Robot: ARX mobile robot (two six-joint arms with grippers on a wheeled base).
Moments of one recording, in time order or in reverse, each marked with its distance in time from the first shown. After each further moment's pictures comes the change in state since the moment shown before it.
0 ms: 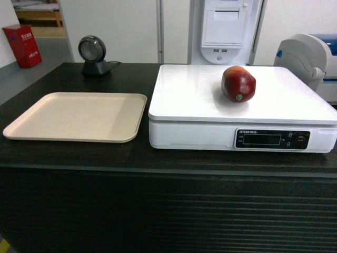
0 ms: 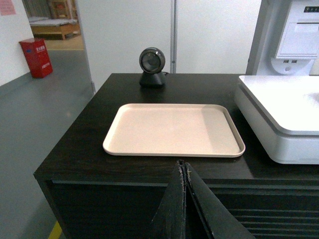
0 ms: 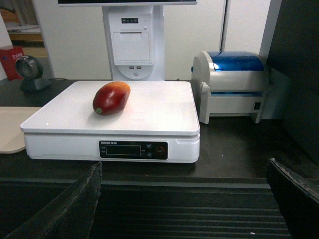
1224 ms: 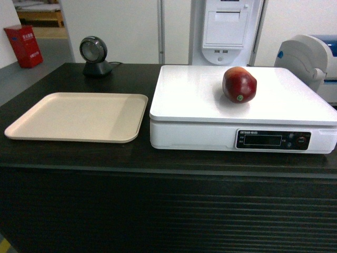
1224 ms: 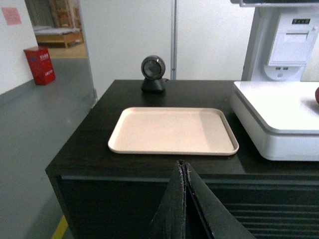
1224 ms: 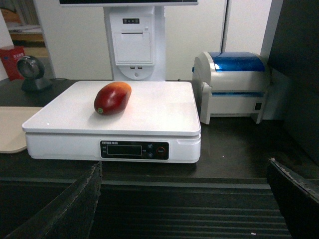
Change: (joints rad) left arm 0.000 -0.572 0.006 -0.560 -0.002 0.001; right arm 0.000 0.000 0.000 0.000 0.000 0.000
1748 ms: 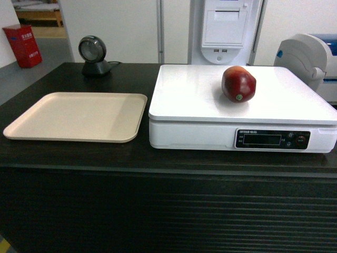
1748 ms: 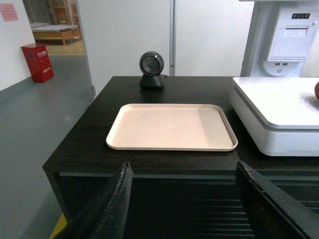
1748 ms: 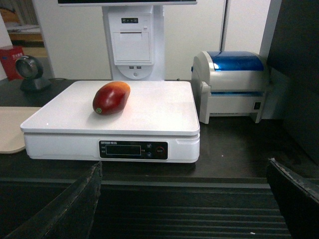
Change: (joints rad) left arm 0.000 0.000 -0.006 -0.008 0.002 0.002; right arm 0.000 0.000 0.000 0.000 0.000 0.000
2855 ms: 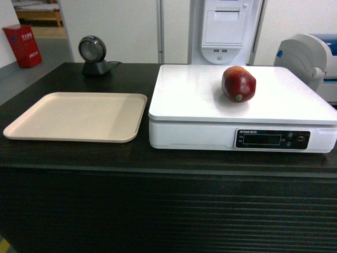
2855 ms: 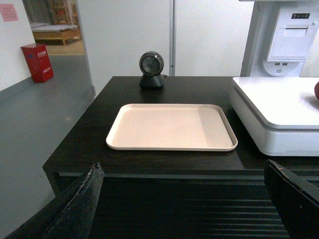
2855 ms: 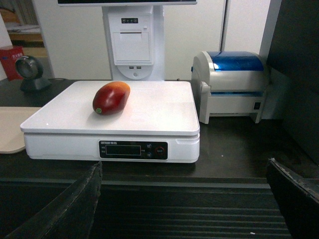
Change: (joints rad) left arm 0.000 0.000 0.000 0.000 0.000 0.001; right arm 0.000 0.000 0.000 0.000 0.000 0.000
